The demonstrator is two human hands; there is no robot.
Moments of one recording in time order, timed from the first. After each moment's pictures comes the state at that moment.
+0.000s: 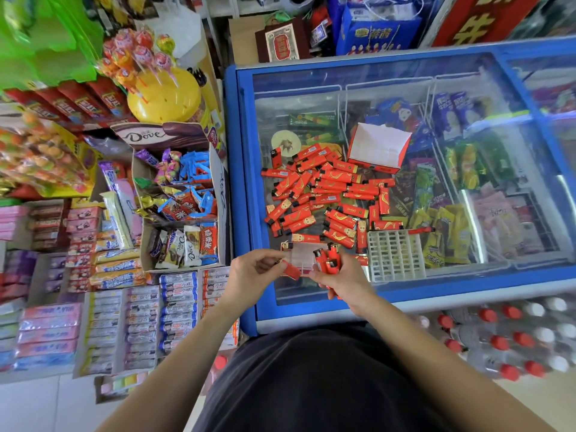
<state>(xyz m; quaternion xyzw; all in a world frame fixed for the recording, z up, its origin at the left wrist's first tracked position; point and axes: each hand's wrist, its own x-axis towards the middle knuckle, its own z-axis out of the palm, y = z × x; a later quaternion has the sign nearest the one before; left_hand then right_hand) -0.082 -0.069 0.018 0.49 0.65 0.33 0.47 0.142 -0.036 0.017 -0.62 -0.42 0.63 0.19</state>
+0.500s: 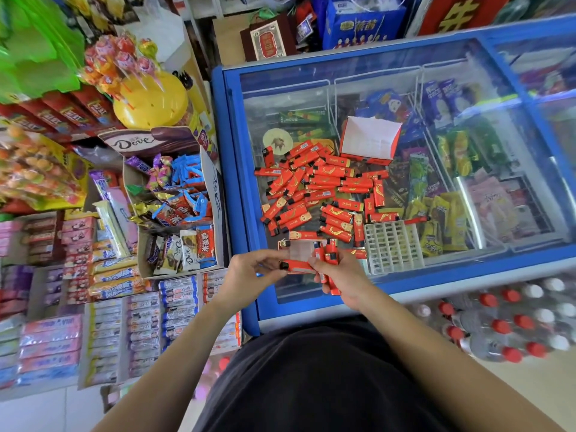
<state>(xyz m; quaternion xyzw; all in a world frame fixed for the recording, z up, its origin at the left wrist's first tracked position) -0.093 -0.064 0.033 0.57 0.59 0.30 0.49 0.133 -0.037 0.027 -0.61 -0.29 0.70 0.25</state>
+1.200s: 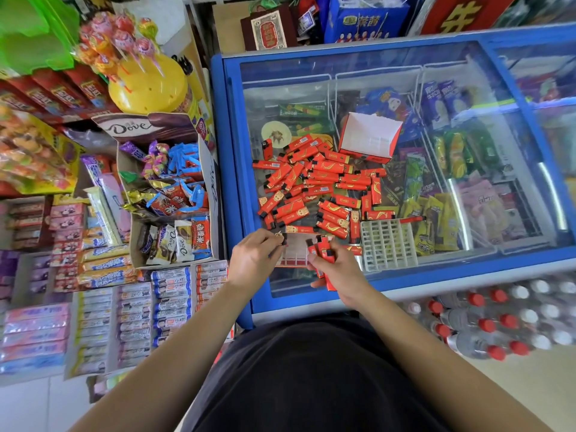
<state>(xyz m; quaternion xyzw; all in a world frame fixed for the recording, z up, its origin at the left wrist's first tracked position) -0.074 -0.046 -0.009 0.72 0.60 0.30 0.17 0.133 -0.041 0.026 -0.62 -0.34 0.66 0.25</state>
